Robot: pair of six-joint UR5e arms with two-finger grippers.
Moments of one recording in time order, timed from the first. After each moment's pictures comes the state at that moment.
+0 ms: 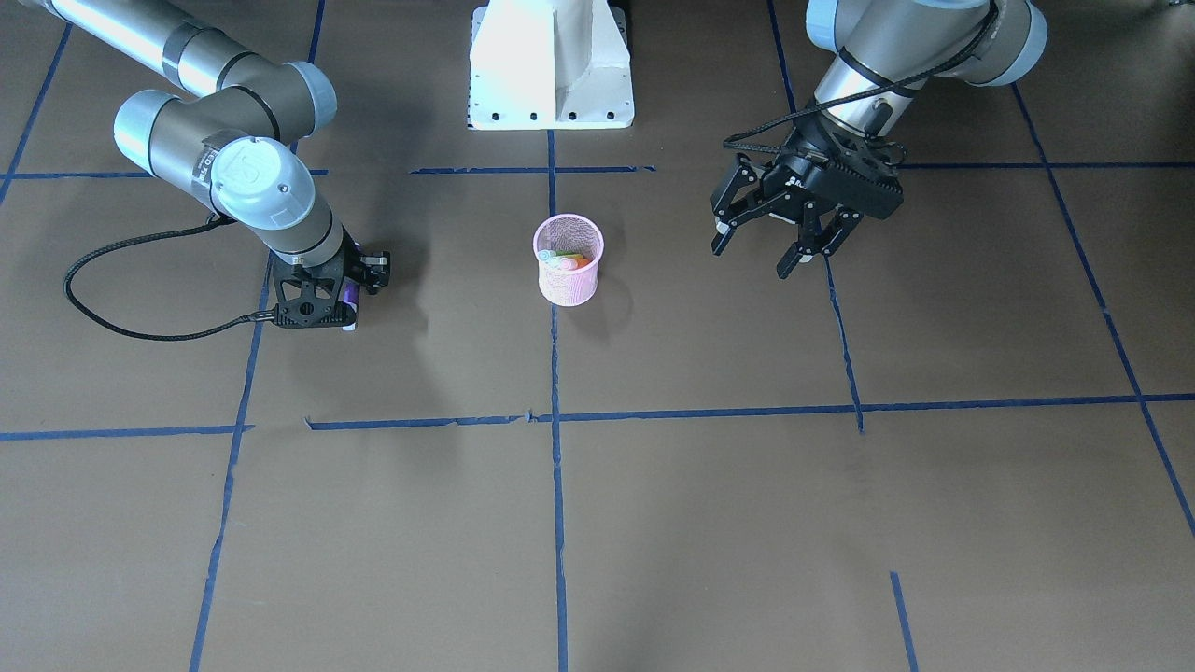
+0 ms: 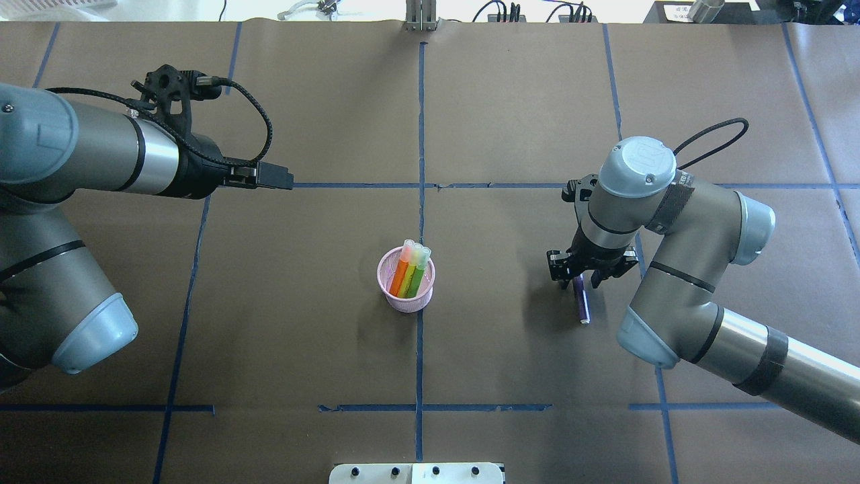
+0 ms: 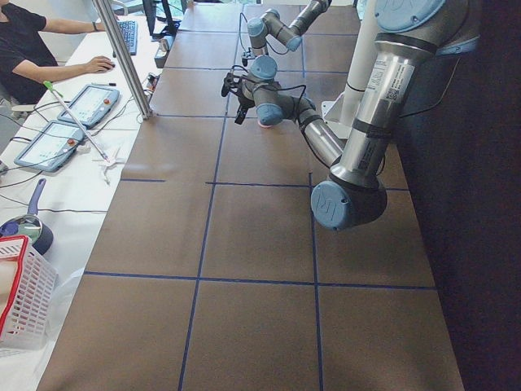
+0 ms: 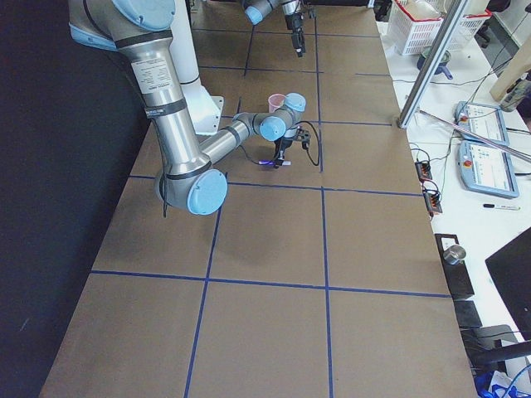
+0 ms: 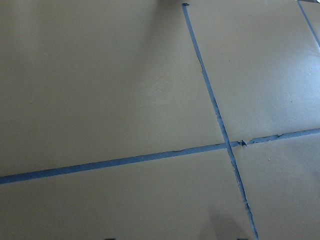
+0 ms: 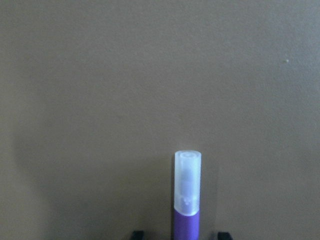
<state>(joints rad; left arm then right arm) -0.74 -1.90 -1.95 -2.04 -1.90 -1.06 0.64 -1.18 1.67 -1.54 2.13 0.99</state>
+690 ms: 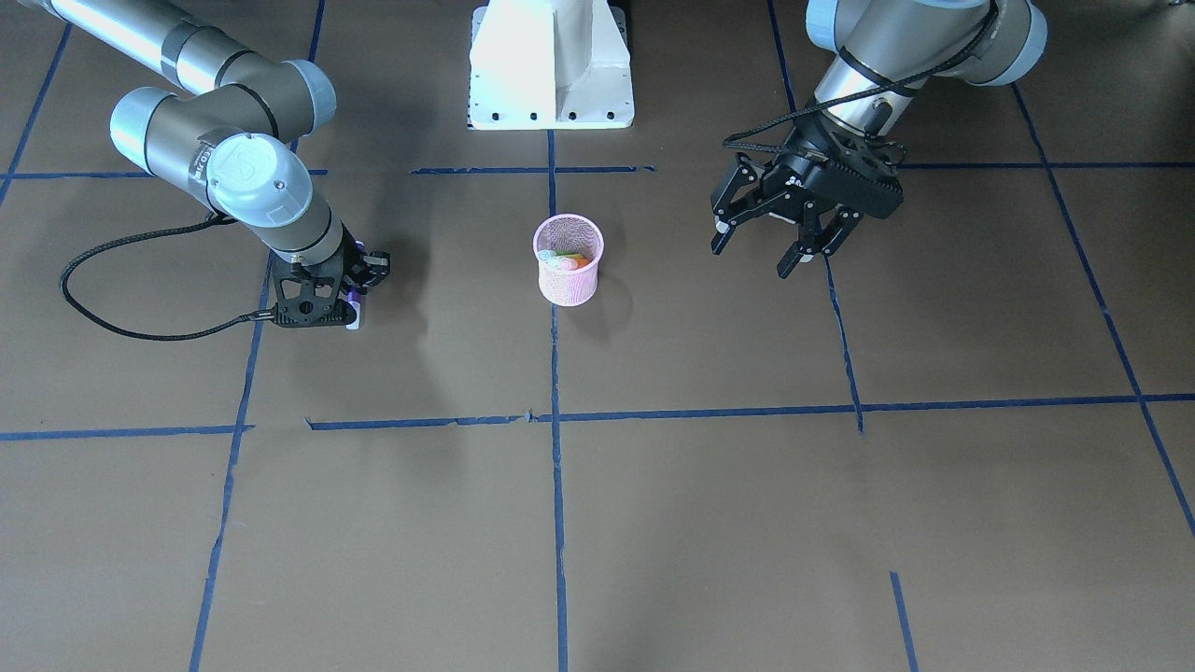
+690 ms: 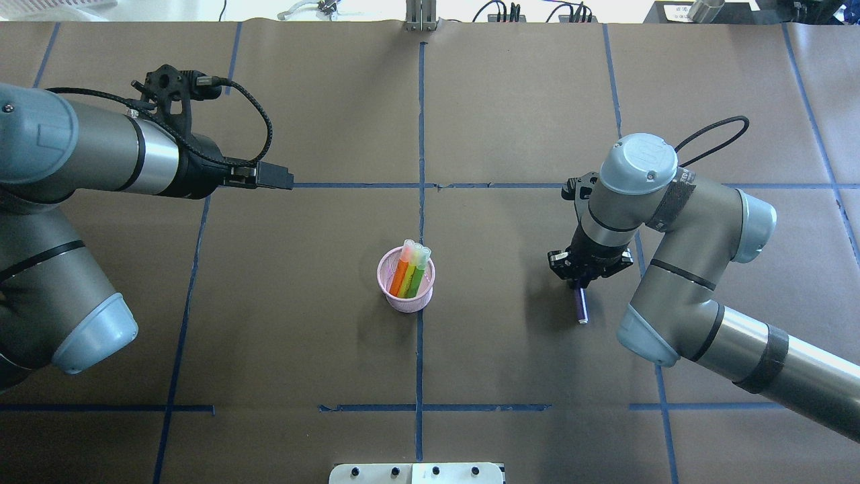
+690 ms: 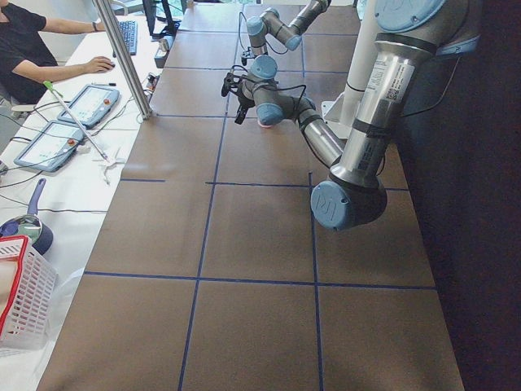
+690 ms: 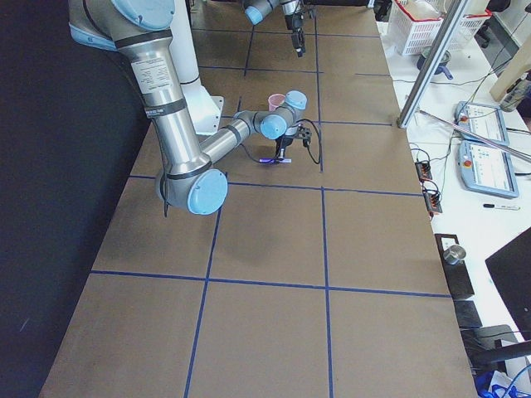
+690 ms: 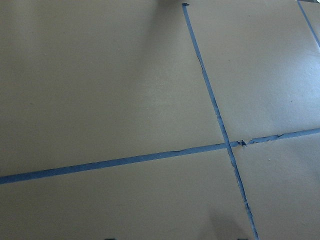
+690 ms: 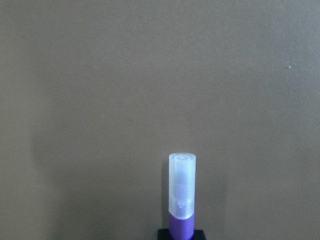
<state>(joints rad) -0.74 -1.90 -1.95 -2.04 -1.90 -1.06 0.65 -1.18 1.69 -1.54 2.14 0.99</state>
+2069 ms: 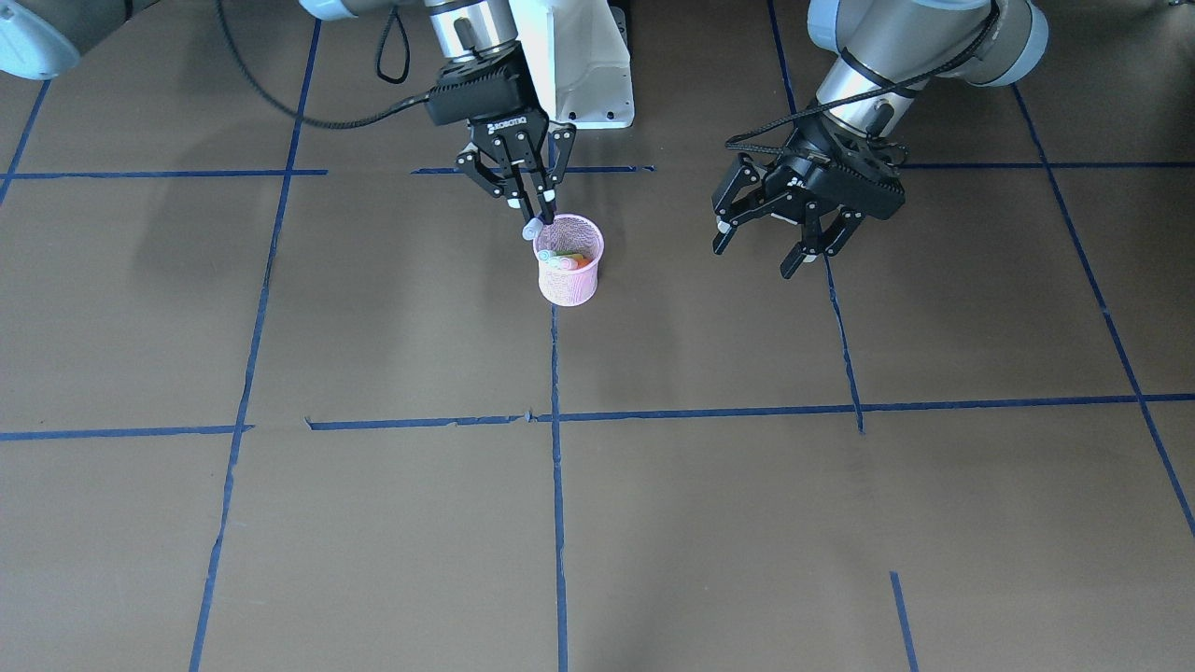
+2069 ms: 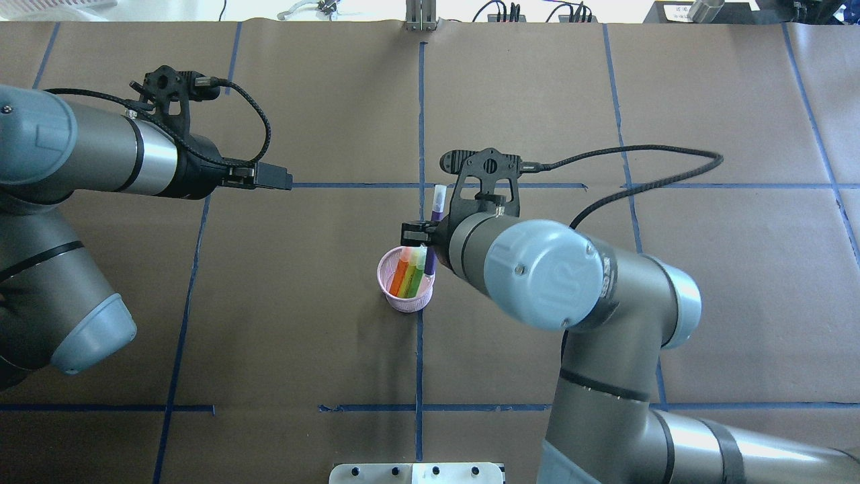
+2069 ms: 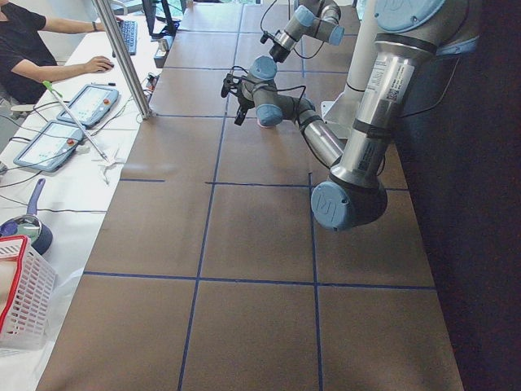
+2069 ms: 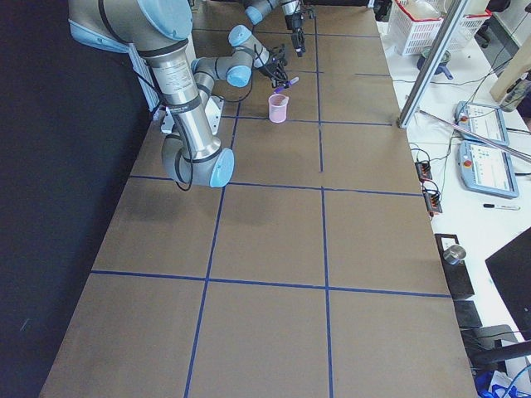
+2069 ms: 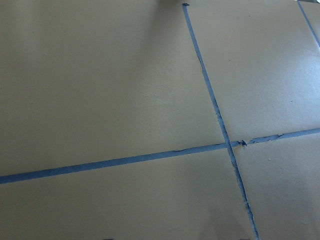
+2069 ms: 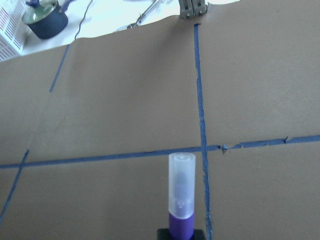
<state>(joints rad) -0.74 -1.90 -1.95 -2.04 -1.90 -1.06 0.27 -0.96 1.93 -1.37 1.10 1.41</state>
